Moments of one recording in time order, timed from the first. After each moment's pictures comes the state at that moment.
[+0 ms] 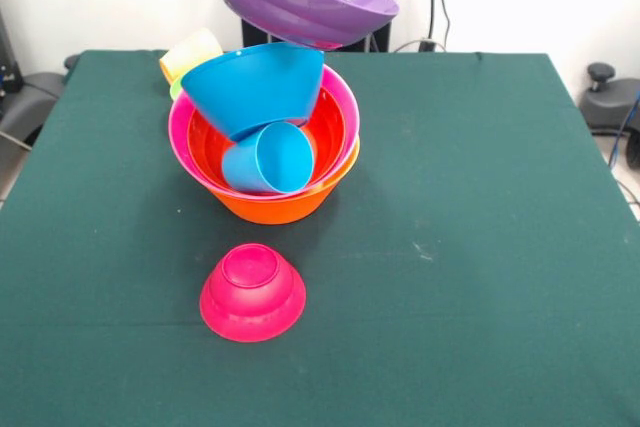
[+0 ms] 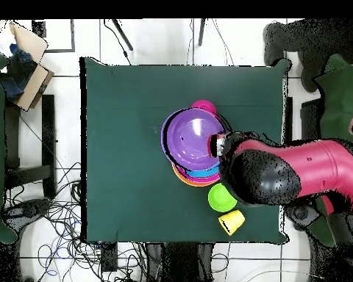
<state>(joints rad) -1.22 -1.02 1.19 1.92 -0.53 0.75 1.91</state>
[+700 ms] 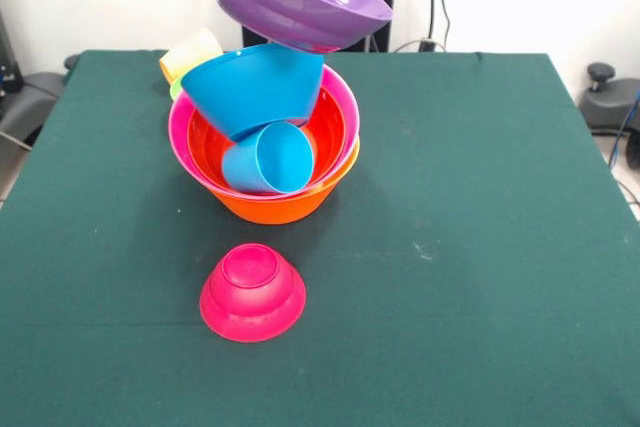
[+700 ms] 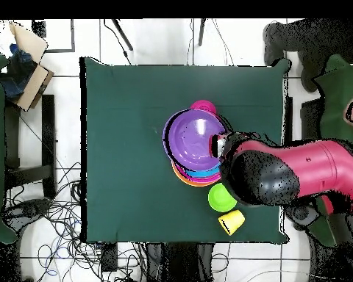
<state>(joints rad) -1.22 -1.02 1.19 1.92 -0.55 0.75 1.91</state>
